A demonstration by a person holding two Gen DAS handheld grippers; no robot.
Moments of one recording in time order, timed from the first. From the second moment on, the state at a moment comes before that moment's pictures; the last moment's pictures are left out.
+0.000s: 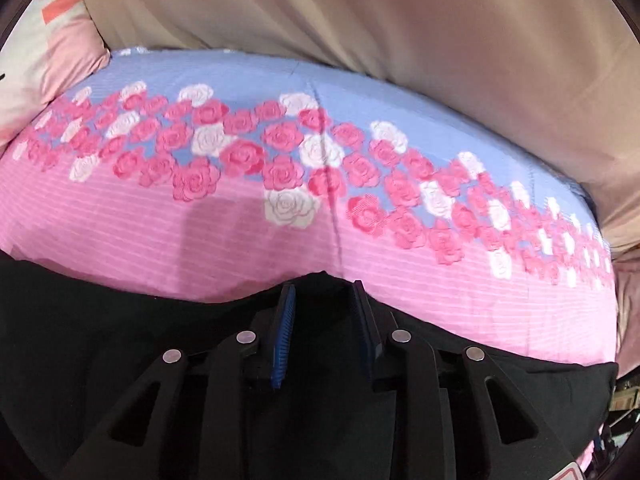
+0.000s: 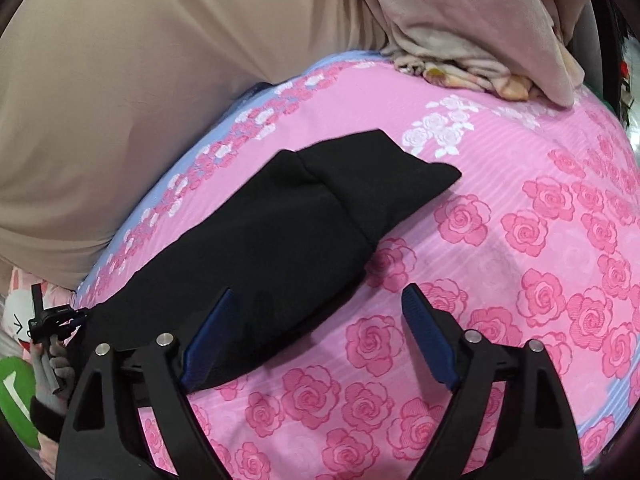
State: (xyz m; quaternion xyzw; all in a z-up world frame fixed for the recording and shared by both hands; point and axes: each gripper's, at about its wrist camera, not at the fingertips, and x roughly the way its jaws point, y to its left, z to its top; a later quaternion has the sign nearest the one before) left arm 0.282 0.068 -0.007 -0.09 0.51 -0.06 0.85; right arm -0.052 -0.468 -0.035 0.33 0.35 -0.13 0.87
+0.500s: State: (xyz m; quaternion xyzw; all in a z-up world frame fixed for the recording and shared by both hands) left arm 0.081 0.104 0.003 -0.04 0.43 -0.13 0.89; right arm 0.002 -0.486 -0.032 0.35 0.34 -0.12 0.86
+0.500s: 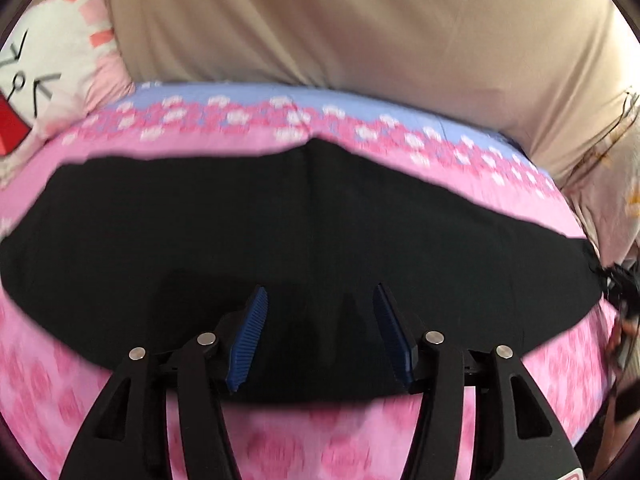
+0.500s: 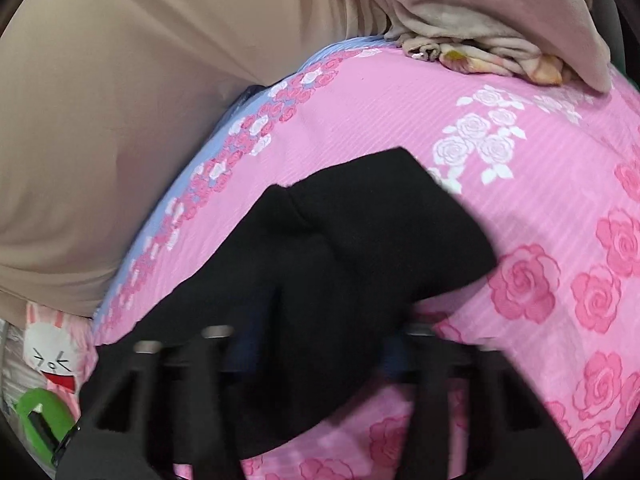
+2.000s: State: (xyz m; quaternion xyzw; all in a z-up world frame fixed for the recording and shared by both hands) left arm 0.039 0.129 -0.003 -0.07 0.37 -0.09 0.92; right arm 0.093 -0.161 -0.009 0.04 0.39 0.11 0.91
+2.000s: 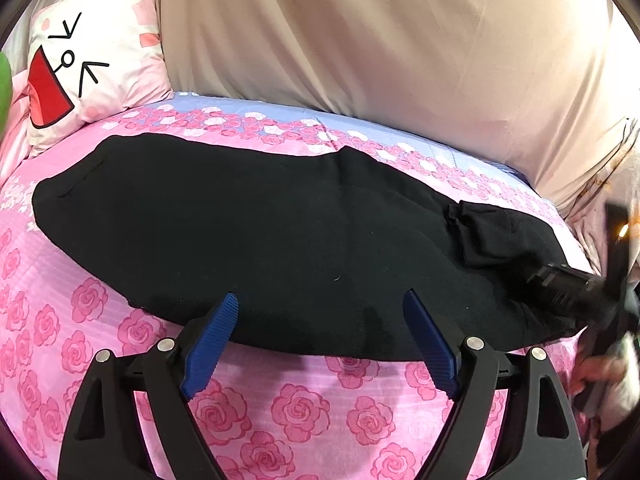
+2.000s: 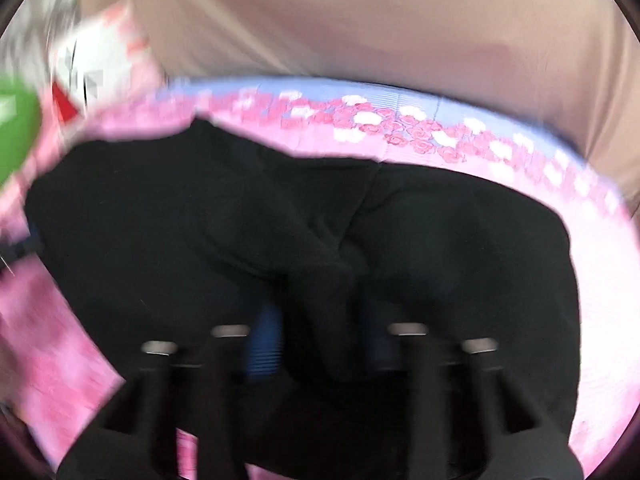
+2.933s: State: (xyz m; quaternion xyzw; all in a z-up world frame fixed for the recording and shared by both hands) left arm 0.041 0.094 0.019 -0.10 0.36 -0.10 0.92; right arm 0.037 -0.262 0.108 0.19 0.27 0.18 0.93
